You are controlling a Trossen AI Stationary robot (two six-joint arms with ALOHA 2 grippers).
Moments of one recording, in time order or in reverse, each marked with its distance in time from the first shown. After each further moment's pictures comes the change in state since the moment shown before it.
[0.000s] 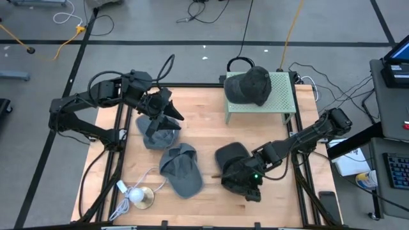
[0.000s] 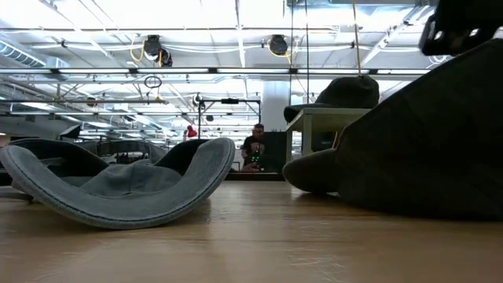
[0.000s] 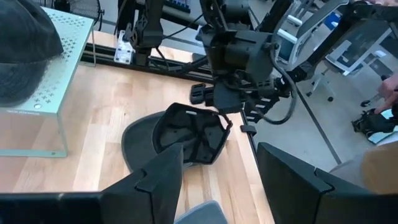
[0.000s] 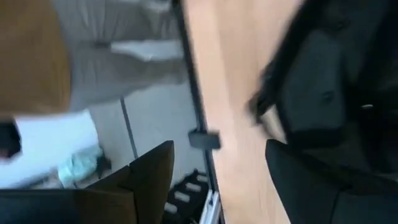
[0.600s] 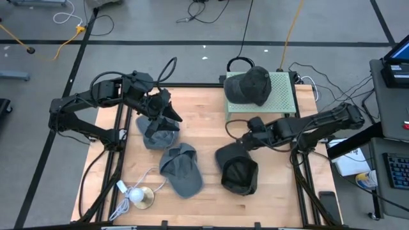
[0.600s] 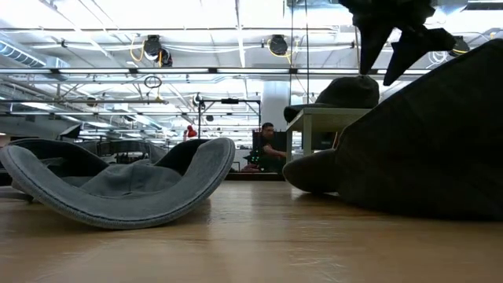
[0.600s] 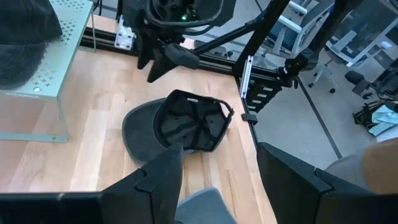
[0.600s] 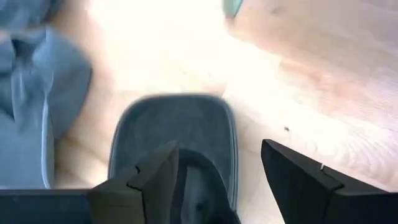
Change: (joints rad) left arm 0.000 0.000 0.000 -0.055 0.001 0.007; right arm -0.200 -0.206 0.000 -0.400 0.833 0.544
